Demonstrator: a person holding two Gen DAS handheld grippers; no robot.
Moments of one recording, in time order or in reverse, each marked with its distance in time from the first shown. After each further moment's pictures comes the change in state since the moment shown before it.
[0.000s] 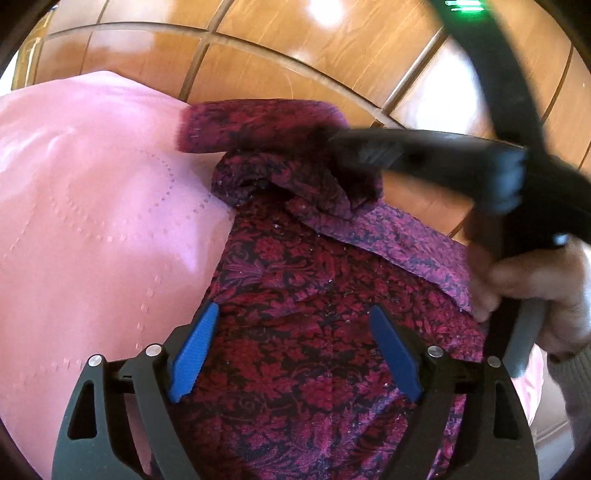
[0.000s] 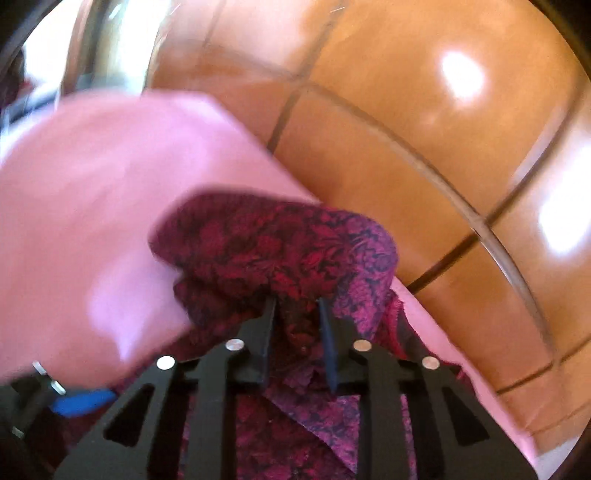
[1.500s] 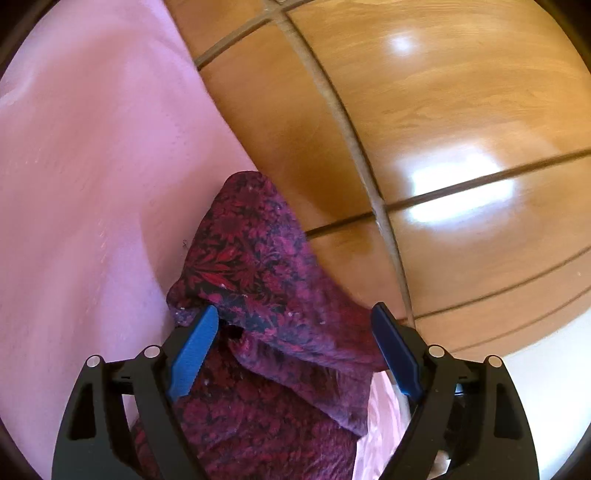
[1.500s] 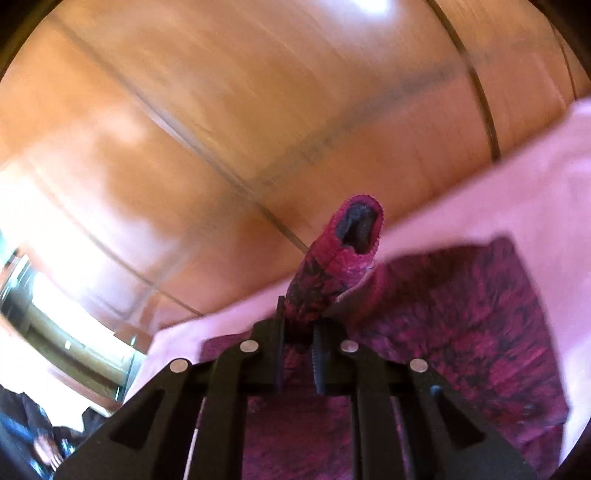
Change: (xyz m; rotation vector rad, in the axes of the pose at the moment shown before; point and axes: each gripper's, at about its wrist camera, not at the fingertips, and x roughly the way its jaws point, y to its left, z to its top) left arm 0.027 0.041 0.122 -0.496 0.057 -0.302; right arm -0.048 -0.243 -0.138 1.127 -0.215 0.194
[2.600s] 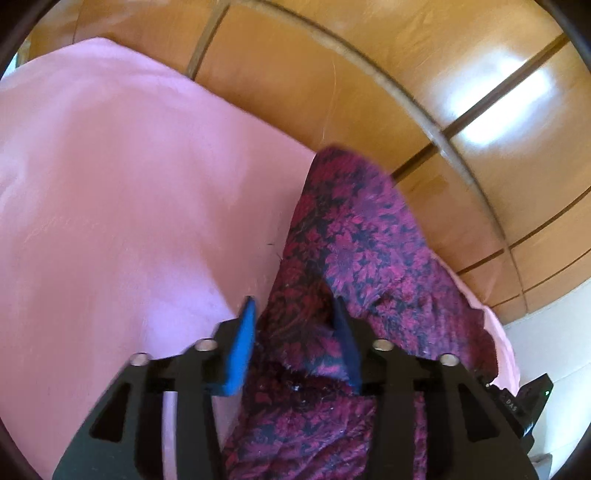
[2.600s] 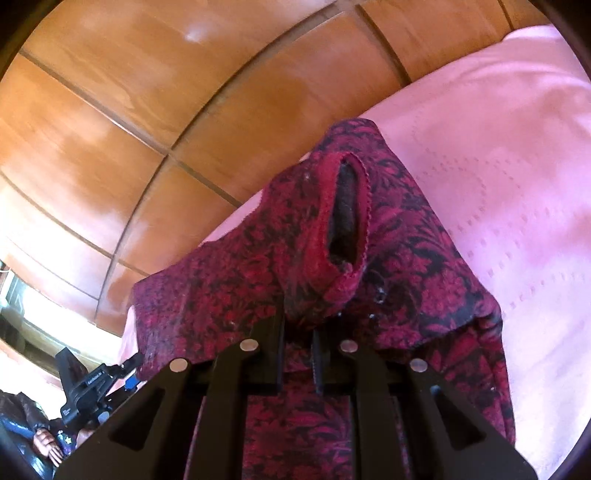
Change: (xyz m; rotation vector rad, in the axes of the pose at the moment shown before) left arm 0.025 -0.001 -0.001 0.318 0.087 0.357; right arm -0.025 -0.105 -0.068 0.129 0.125 -0.097
